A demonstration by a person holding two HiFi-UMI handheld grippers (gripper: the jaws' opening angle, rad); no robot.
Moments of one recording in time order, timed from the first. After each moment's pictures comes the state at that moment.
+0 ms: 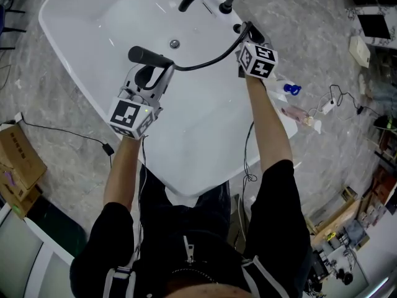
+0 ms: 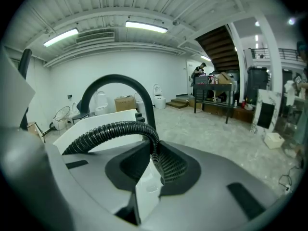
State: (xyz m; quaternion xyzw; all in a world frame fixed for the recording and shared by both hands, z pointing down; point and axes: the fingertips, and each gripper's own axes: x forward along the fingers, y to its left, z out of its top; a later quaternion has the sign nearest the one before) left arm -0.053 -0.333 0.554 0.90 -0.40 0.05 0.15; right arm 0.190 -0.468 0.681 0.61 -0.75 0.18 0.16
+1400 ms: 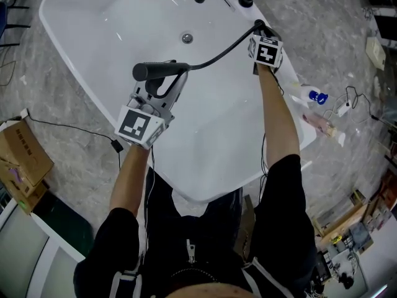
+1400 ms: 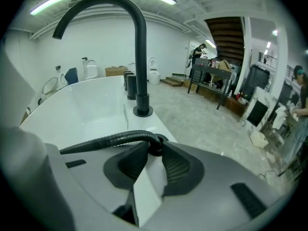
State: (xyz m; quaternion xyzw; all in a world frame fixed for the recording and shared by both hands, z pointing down) left arm -0.061 -0.324 0.599 0.91 -0.39 0.04 0.16; right arm 0.210 -0.480 0.823 0.62 -0.68 0.22 0.32
